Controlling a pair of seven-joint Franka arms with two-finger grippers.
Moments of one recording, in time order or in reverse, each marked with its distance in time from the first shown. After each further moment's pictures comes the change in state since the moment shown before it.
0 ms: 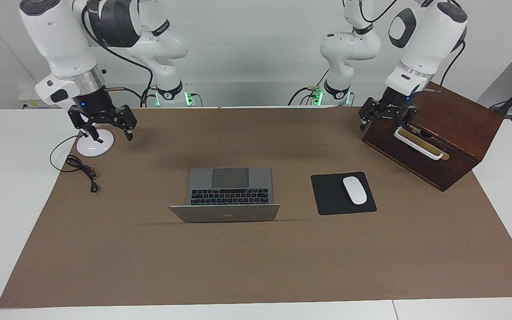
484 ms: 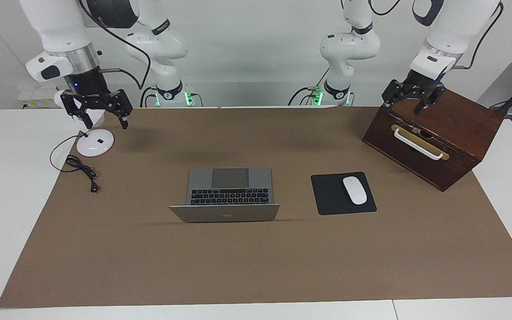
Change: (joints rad) left arm 0.062 0.001 -0.003 0.187 0.108 -0.300 0.000; right arm 0.000 -0.058 0.002 0.060 0.000 -0.034 0.001
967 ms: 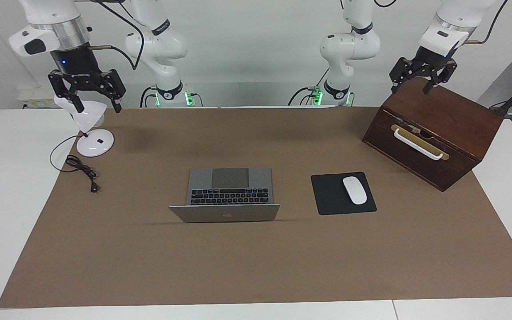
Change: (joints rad) left arm 0.017 0.002 0.001 0.102 0.013 -0.149 -0.005; right arm 0.000 0.052 0.001 0.193 -0.001 -0.177 0.002
